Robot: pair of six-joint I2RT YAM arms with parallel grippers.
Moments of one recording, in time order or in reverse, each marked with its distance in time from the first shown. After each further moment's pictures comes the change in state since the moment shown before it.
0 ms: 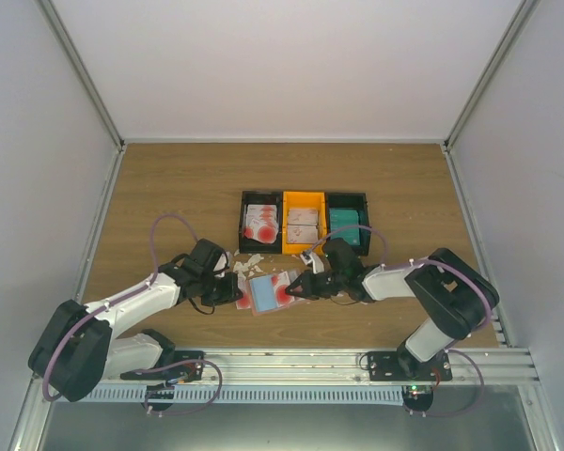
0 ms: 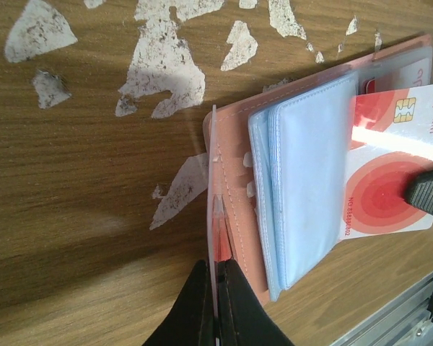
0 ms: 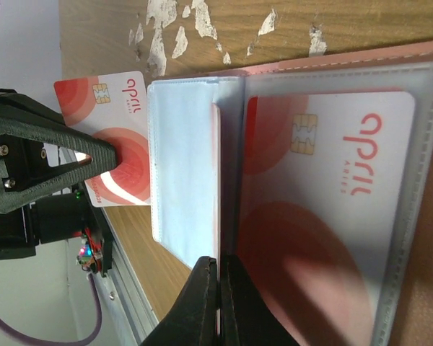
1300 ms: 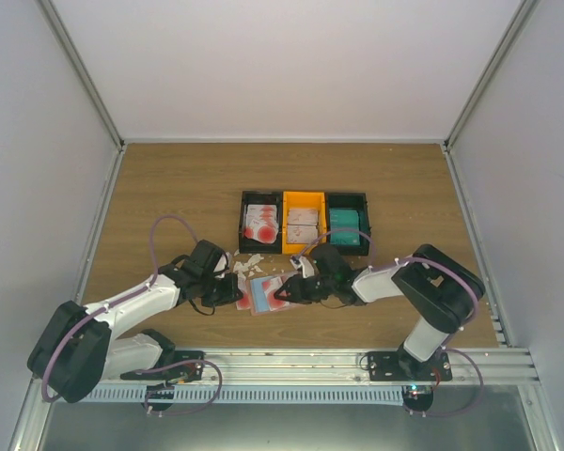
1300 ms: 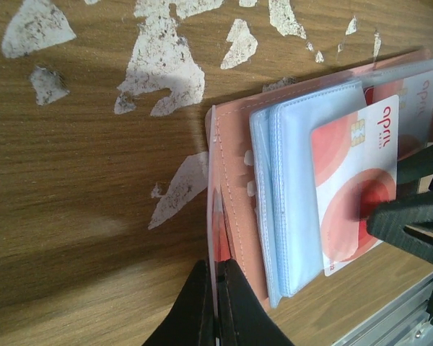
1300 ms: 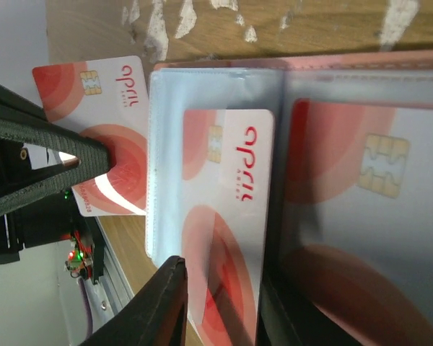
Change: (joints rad) left arm -0.007 -0.008 -0.012 0.015 -0.003 -0.016; right arm 0.095 0.084 0.031 0.074 0.062 0.063
